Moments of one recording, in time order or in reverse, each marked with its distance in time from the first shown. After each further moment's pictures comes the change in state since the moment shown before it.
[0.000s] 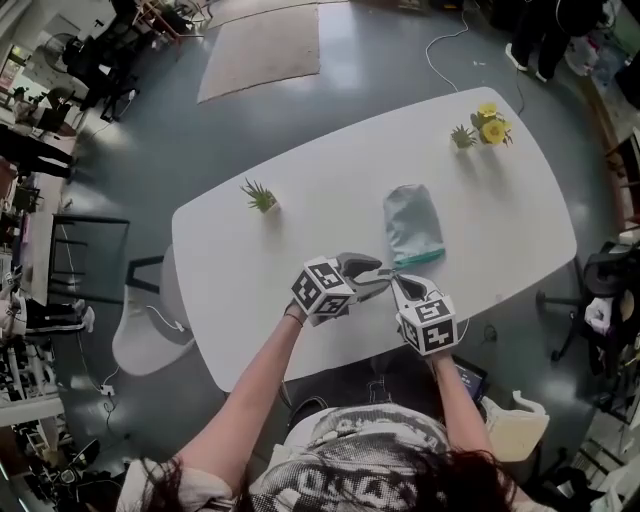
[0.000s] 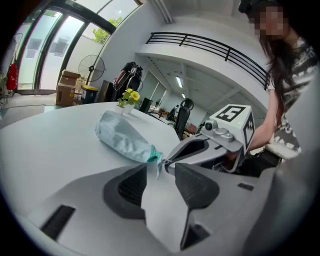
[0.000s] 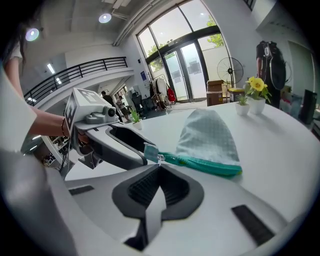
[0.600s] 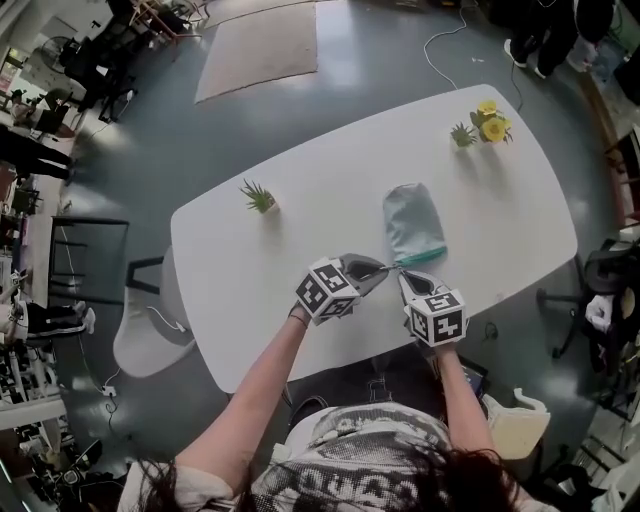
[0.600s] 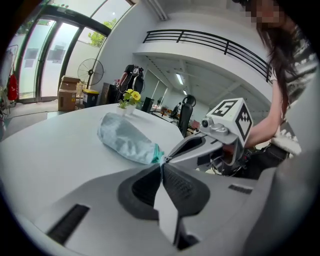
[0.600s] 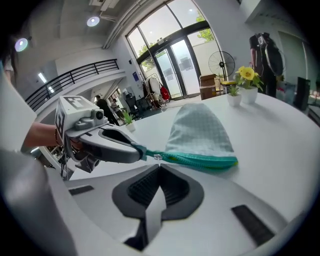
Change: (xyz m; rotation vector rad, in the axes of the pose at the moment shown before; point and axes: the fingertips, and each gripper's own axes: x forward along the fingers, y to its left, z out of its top) left arm 0.006 0.007 0.001 0.051 0.019 0.058; right arm 0.003 -0.022 -0.005 0.105 0.016 -0.008
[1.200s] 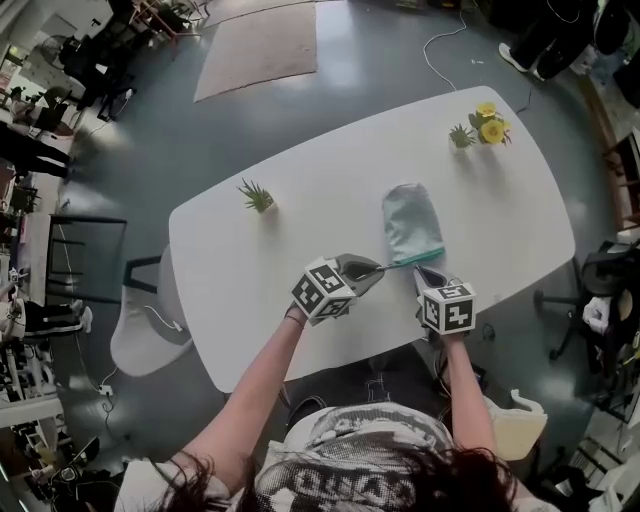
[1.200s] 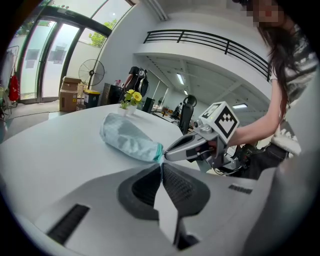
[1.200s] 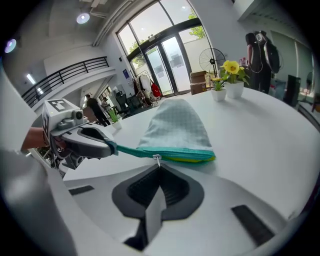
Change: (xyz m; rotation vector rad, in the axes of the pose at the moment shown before) left arm -0.004 0.001 0.000 0.001 0.001 0.015; right arm -0.004 -0.048 -0.010 0.062 0.037 -0.083
